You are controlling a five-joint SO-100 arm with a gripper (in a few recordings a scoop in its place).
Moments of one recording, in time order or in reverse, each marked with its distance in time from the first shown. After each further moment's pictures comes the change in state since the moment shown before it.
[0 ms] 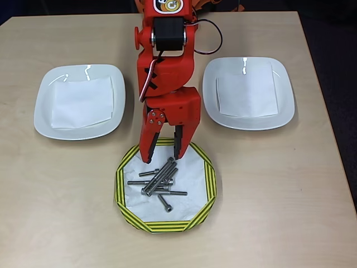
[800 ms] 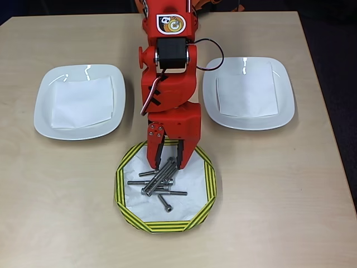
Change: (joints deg) arm -0.6 -7.1 -3.3 -2.2 13.0
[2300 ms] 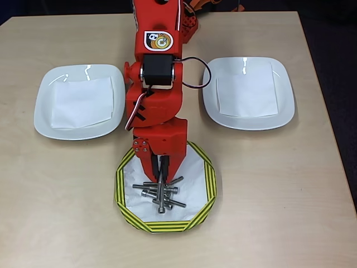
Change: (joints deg) arm 2.4 -10.4 -14.5 3.2 -2.8
